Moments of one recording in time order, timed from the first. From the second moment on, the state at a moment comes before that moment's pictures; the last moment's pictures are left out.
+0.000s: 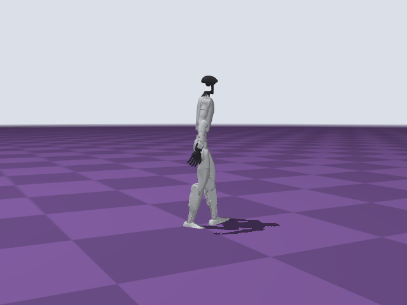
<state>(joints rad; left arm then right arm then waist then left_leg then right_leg) 0.02 0.12 0.34 1.39 0.23 0.09 -0.15 0.05 -0.27 -0.08 1.46 -0.50 0.24 0.12 -0.04 -0.02 0.02 -0.32 -0.03 0.47 0.05 -0.14 0.02 0.00 -0.02 -0.54 0.12 -0.26 0.02</state>
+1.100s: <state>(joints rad) -0.01 0.07 0.38 1.48 0.15 0.10 -0.11 0.07 -0.12 -0.03 1.35 -0.59 0.21 0.29 -0.13 -0.01 -0.02 -0.06 -0.05 0.25 0.02 0.00 0.06 -0.15 0.07 -0.27 0.21 -0.26 0.00</state>
